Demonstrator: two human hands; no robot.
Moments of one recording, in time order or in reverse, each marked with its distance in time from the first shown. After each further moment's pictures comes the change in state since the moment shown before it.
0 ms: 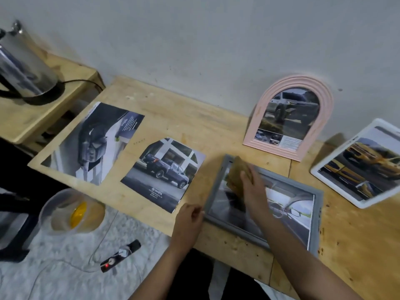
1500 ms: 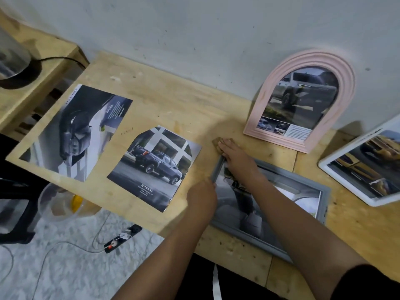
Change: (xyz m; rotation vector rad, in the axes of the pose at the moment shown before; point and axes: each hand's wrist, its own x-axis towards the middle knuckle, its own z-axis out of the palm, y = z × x) left_hand 0.070 0.065 0.040 0.766 -0.252 -0.087; right_hand 0.118 0.037 0.020 -0.873 -0.379 -0.418
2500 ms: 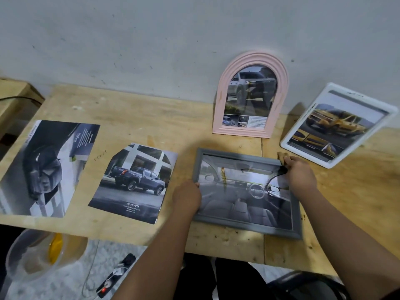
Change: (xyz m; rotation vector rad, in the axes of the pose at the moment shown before) left_hand 0.006 -0.008 -0.005 -0.100 -0.077 0.030; right_hand -0.152 0.112 -0.071 -0.028 0.378 0.815
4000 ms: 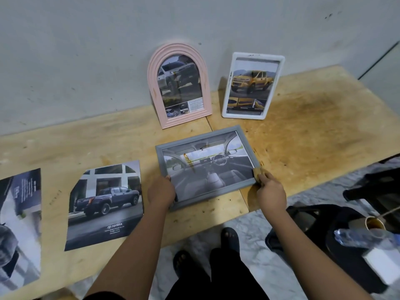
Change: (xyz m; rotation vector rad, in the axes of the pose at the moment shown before) left_hand -0.001 -0.014 -0.007 0.158 -0.035 0.289; right_hand -0.206 0.011 0.033 0.142 0.188 0.354
